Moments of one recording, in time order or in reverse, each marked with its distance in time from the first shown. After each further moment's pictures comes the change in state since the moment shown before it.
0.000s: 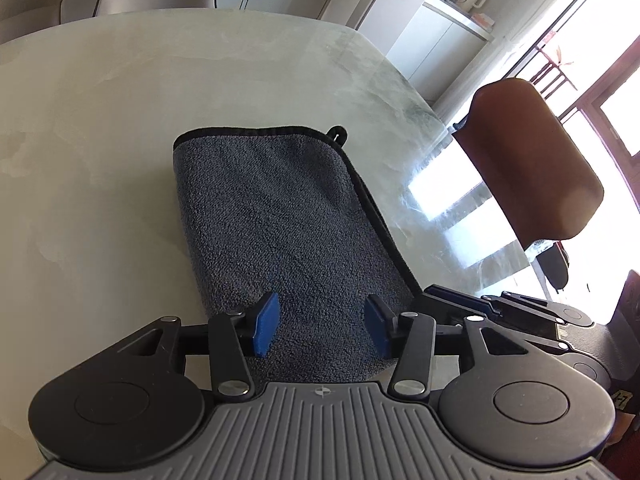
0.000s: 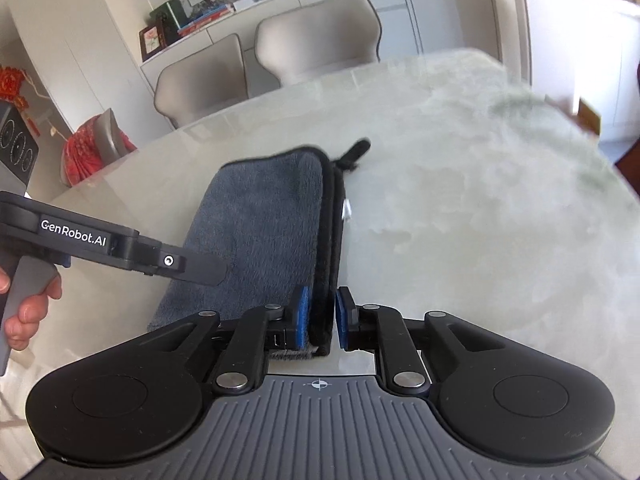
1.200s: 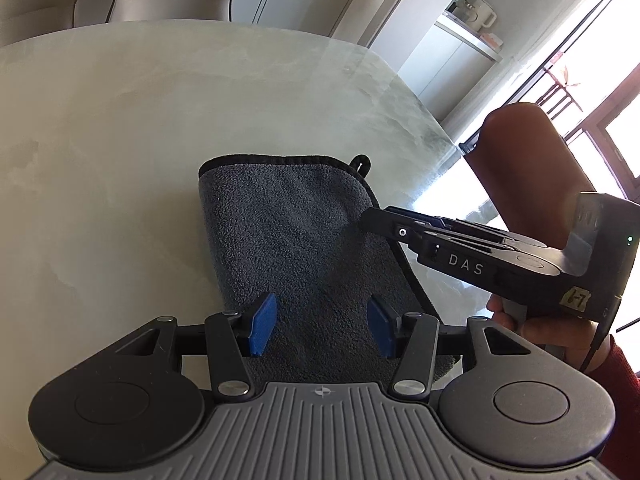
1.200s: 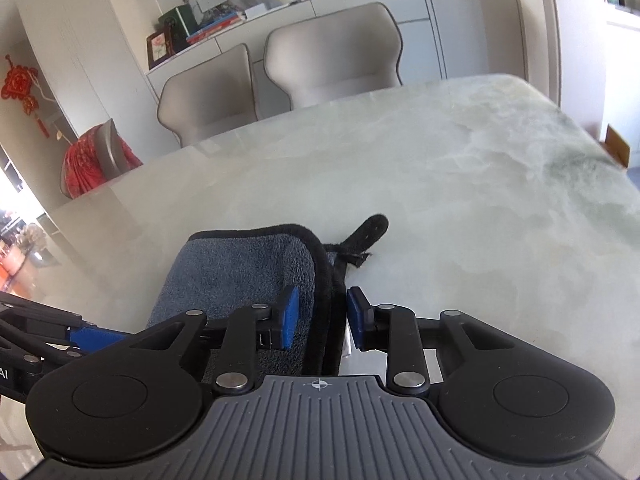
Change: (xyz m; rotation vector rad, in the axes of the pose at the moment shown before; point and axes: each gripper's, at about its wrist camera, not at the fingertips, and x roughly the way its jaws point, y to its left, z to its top) left arm 0.003 0.015 0.017 -0.030 -0.041 0.015; right arm 0.085 -0.013 0.061 -0.009 -0.017 0.053
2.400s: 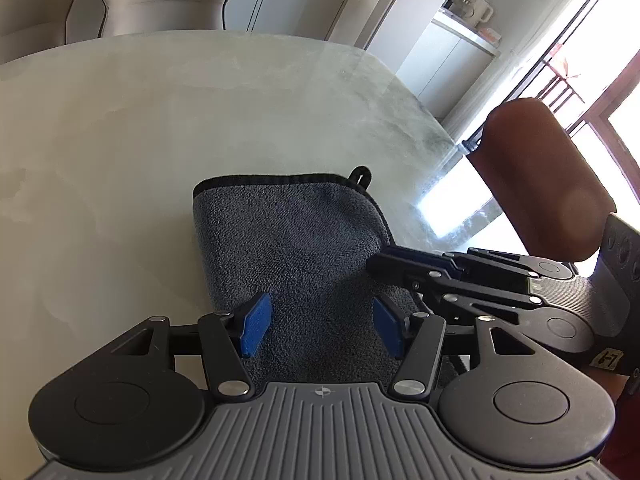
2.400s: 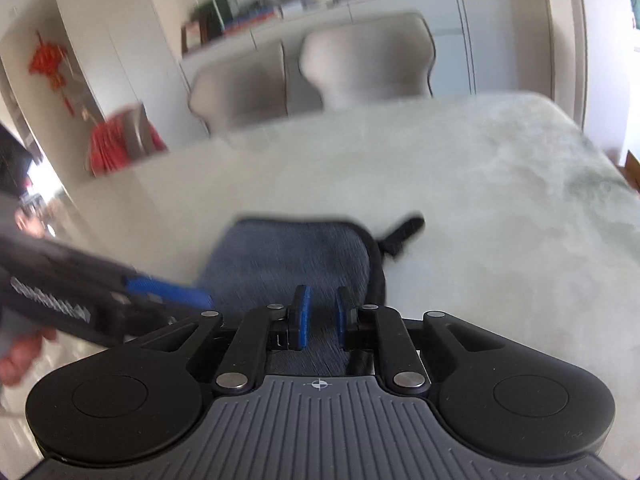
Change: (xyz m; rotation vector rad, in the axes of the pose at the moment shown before) left arm 0.023 -0.012 0.015 0.040 0.000 0.036; right arm -0.013 0.014 -0.009 -0.082 0.035 0.049
